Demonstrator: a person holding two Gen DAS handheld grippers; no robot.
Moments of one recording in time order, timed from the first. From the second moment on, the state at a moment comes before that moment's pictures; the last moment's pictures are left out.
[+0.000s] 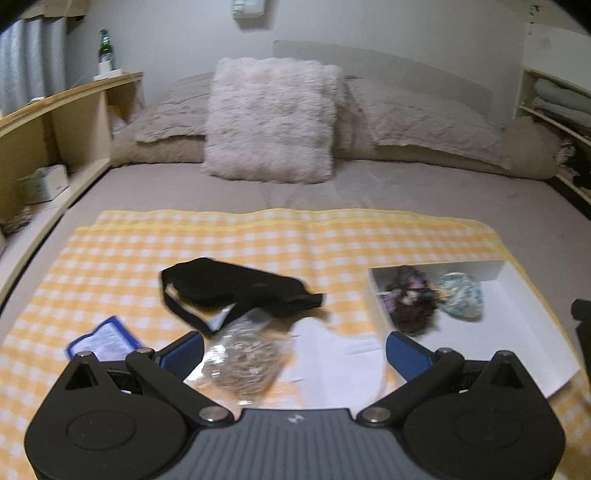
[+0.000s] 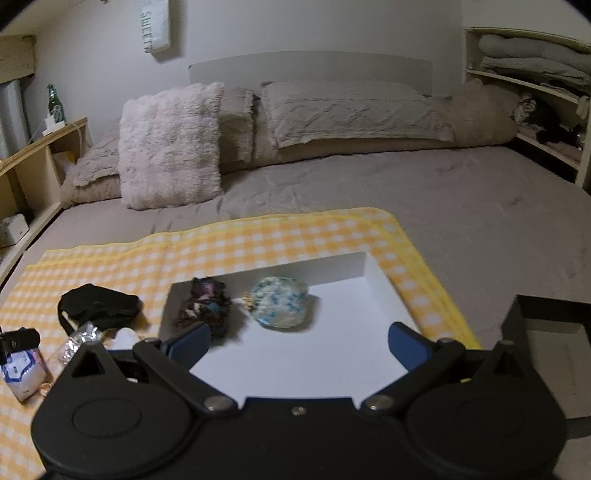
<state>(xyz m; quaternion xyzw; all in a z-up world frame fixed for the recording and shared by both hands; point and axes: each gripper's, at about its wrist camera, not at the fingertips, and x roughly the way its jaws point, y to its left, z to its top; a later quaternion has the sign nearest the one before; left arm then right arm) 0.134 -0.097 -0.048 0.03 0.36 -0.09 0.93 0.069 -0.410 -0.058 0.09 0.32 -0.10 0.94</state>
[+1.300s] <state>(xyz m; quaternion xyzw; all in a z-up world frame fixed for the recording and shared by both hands) 0.227 0.045 -0.120 0.00 0.44 0.10 0.89 0.147 -0.193 -0.088 -0.01 0.36 0.15 0.92</state>
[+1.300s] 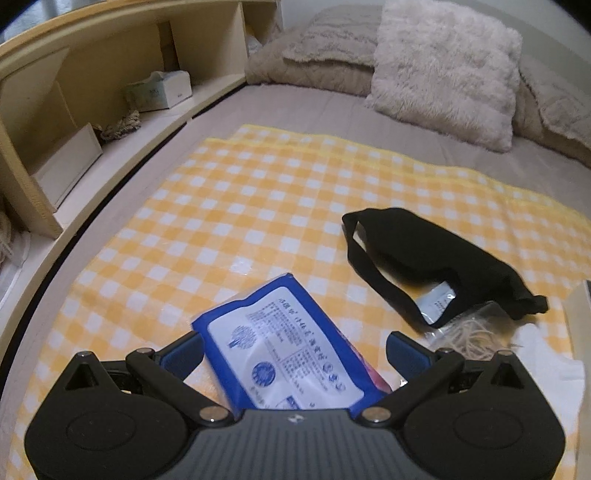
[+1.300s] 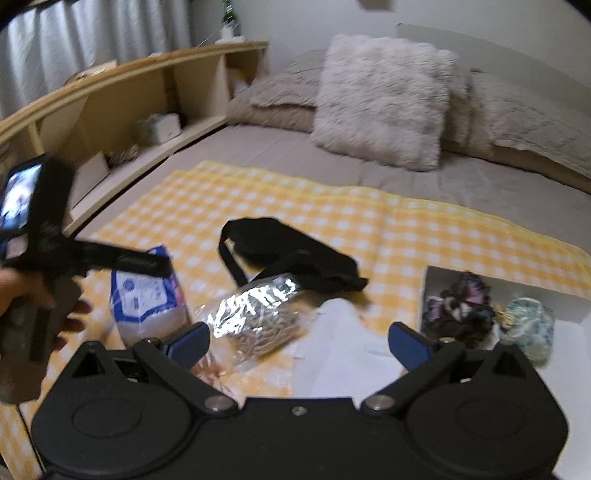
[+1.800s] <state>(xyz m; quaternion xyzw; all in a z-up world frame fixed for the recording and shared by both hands) 0.241 0.040 -0.149 0.09 0.47 0.09 0.87 0.157 -0.134 -0.128 -0.11 0.40 0.24 0.88</state>
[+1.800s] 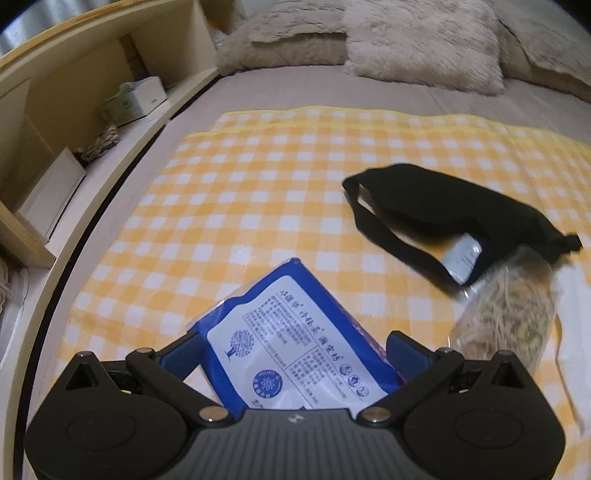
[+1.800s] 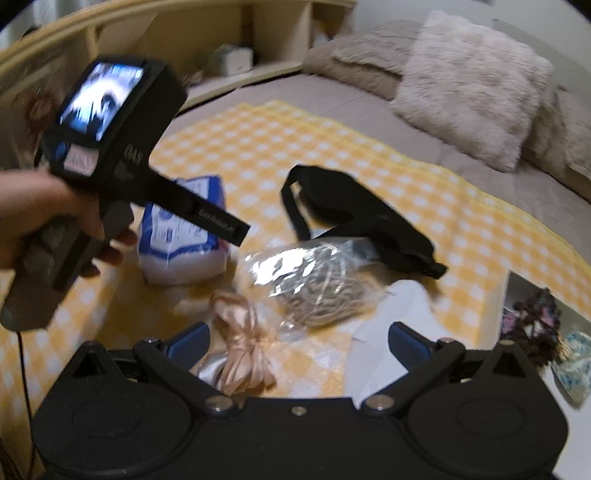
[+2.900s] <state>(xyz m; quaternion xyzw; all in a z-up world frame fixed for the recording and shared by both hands) 0.188 0.093 -0.154 0.08 0.54 -0.02 0.84 0.182 -0.096 -0.173 -0.18 0.50 0.30 0.79</state>
